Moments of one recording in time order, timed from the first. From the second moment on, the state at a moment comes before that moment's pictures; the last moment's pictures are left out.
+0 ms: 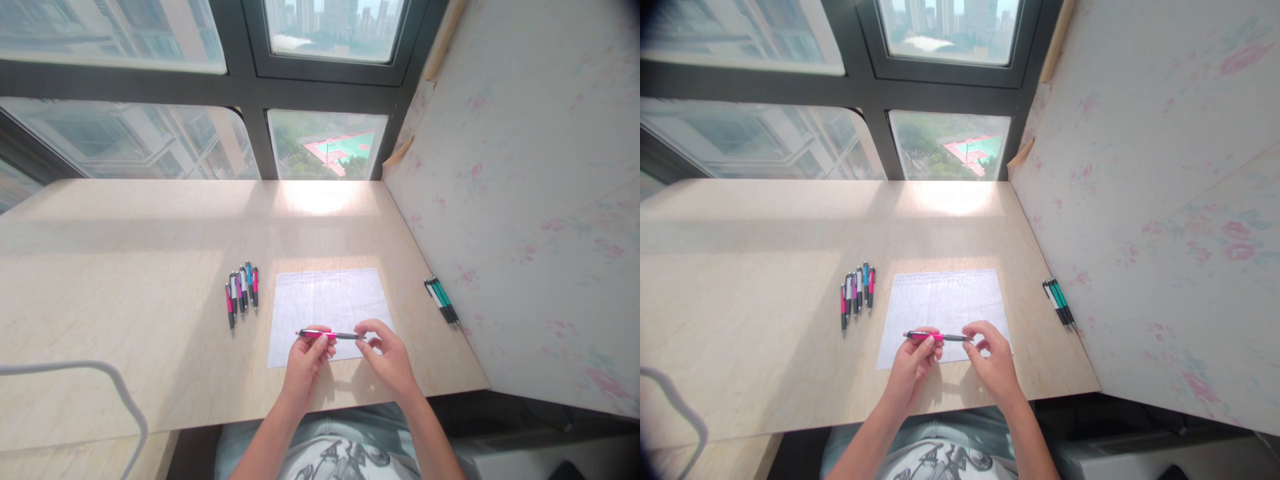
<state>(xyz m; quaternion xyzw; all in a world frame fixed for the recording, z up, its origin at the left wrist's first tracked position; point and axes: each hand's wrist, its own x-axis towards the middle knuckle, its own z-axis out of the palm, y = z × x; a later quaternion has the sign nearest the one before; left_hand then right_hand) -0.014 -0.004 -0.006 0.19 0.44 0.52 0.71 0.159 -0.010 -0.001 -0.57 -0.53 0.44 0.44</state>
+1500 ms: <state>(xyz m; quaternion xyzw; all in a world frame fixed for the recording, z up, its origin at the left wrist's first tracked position) -0.014 -0.008 -0.008 0.20 0.45 0.52 0.70 0.156 -0.013 -0.002 -0.59 -0.52 0.47 0.40</state>
